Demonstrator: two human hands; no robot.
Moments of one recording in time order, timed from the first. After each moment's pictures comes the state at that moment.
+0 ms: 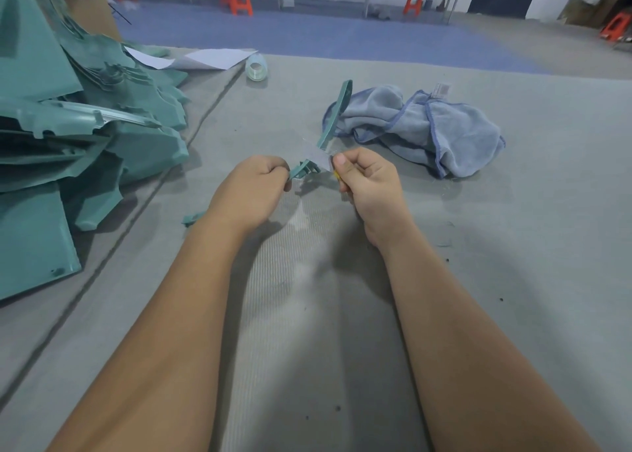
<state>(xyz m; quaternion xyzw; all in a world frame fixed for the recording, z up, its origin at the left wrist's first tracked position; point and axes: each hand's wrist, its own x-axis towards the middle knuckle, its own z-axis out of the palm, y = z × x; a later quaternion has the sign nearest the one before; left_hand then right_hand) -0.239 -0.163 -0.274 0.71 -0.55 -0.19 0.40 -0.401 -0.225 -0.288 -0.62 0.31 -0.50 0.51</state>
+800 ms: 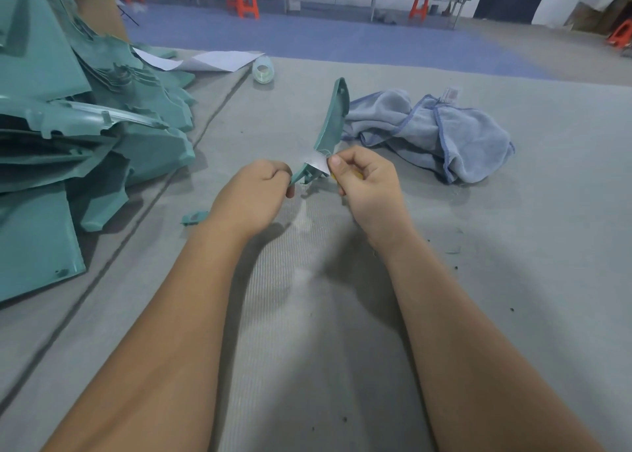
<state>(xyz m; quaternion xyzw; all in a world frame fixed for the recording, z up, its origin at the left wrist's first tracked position) -0.233 -0.163 -0.280 0.71 -0.55 -0.17 0.40 -0.392 -0.219 -0.282 -0.68 0.32 -0.49 0.44</state>
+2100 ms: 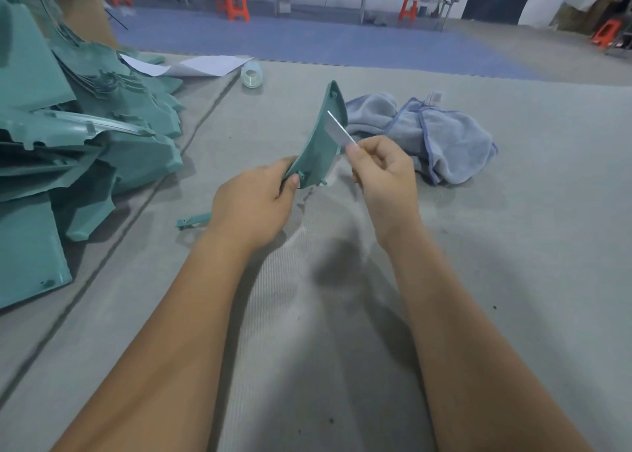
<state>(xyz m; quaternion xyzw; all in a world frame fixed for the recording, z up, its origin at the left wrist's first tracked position) -0.254 -0.158 -0.277 0.72 -0.63 0.07 0.29 -0.414 -0.214 -0.258 -0.61 0.35 -0.55 0.44</state>
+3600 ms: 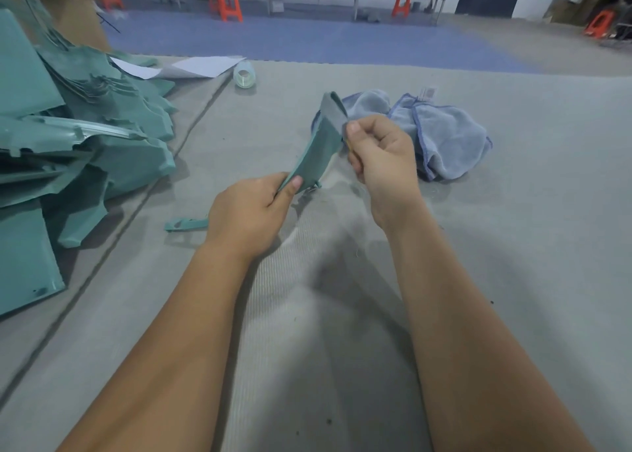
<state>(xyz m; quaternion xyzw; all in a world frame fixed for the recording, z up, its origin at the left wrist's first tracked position) -0.255 -0.157 -0.289 0.71 -0.62 0.06 0.32 -0.417 -0.231 -0.245 -0.60 0.30 -0.54 0.50</state>
